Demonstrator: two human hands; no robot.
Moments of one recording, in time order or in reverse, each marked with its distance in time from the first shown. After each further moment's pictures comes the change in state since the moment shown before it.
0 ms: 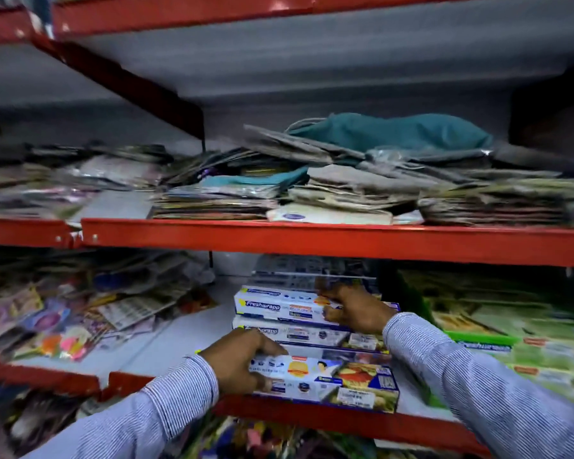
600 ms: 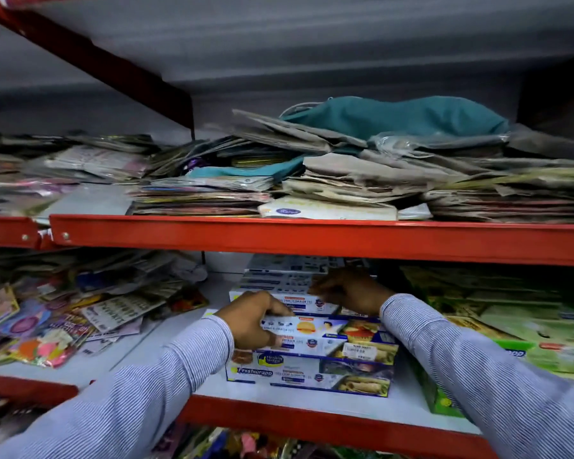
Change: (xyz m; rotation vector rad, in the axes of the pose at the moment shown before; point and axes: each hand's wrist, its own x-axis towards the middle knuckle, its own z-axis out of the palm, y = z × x) left_hand 0.074 -0.012 -0.023 -0.054 0.038 -0.042; right_hand 0.040 0.032 -0.007 0.017 -0.044 -0.039
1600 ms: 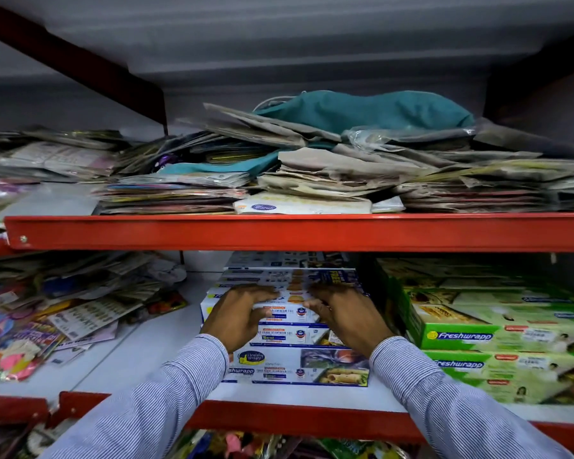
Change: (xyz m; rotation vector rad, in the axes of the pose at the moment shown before) left_hand 0.028 -0.016 0.041 0.078 0.454 0.138; right_hand -0.045 0.005 0.042 -0.154 0.380 0.039
